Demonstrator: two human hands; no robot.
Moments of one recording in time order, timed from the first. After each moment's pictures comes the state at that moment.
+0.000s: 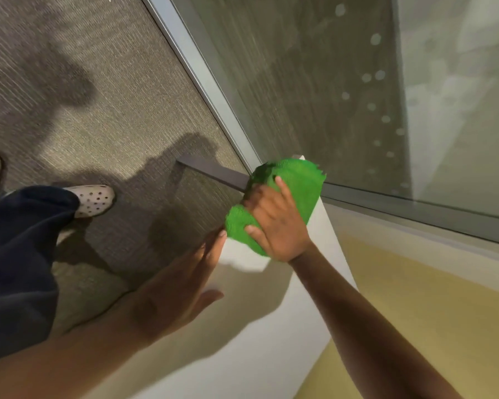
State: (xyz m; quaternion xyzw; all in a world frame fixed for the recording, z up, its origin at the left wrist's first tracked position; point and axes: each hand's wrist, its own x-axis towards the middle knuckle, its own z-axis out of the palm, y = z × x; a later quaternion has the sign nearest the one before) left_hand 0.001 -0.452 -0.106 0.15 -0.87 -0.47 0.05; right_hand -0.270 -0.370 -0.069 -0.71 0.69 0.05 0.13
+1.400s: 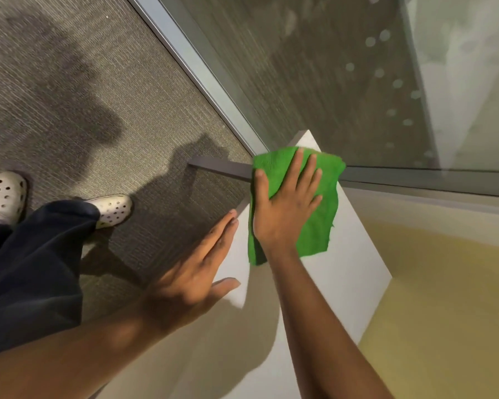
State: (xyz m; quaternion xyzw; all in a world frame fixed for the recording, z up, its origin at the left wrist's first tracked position) left_hand 0.004 -0.448 -0.111 0.16 -0.79 -0.60 -0.03; right_hand -0.191 -0.404 -0.079 -0.14 0.99 -0.02 0.07
